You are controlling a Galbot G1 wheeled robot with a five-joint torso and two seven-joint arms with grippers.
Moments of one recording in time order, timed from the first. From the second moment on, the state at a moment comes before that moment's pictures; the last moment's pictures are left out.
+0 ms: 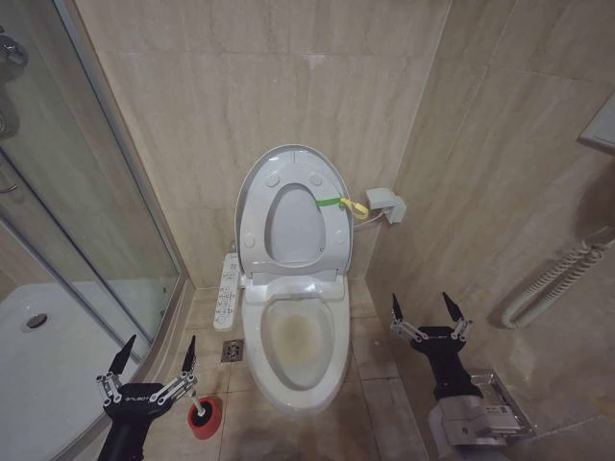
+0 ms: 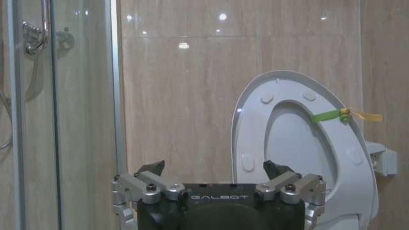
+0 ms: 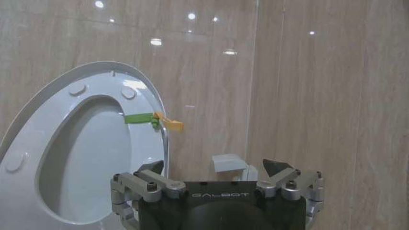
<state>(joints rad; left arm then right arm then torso) 2.03 -1.33 -0.66 -2.42 -0.18 -0.32 -0.09 -1.71 1.36 0.57 2.32 0.09 0.10 0.18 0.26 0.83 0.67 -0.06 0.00</state>
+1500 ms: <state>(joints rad) 2.03 -1.33 -0.66 -2.42 -0.17 -0.31 -0.09 -1.71 1.36 0.57 2.32 0.09 0.10 0.18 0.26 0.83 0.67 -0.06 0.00</state>
